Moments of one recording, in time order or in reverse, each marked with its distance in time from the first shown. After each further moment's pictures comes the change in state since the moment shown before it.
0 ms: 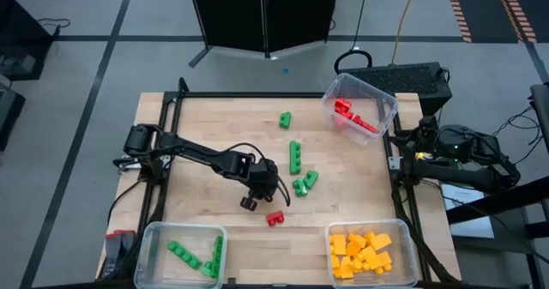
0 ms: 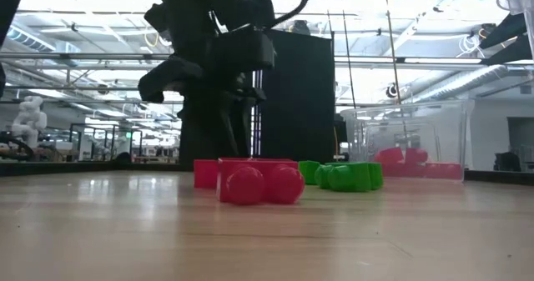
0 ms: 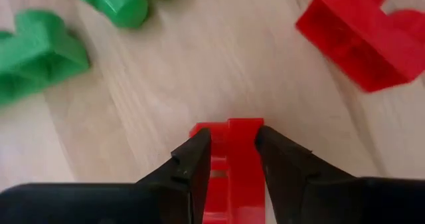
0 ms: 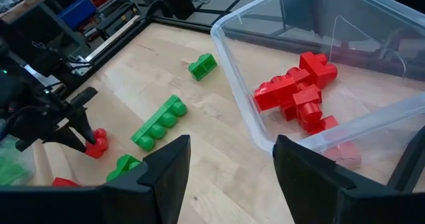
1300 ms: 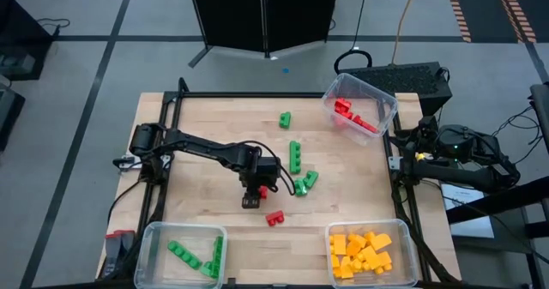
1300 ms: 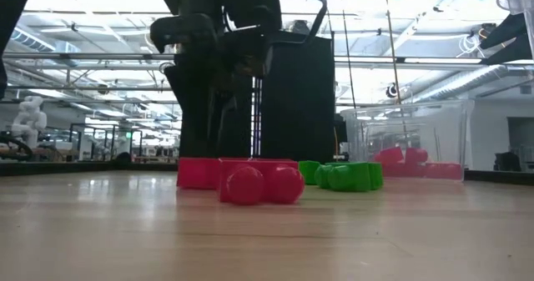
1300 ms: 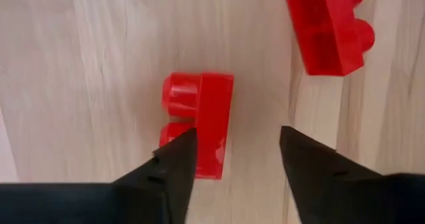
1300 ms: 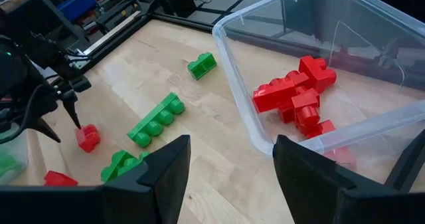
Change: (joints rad) left arm 0.044 0.008 0.192 -0.387 0.180 -0.389; right arm 0.000 0.000 0.000 0.000 0.000 -0.048
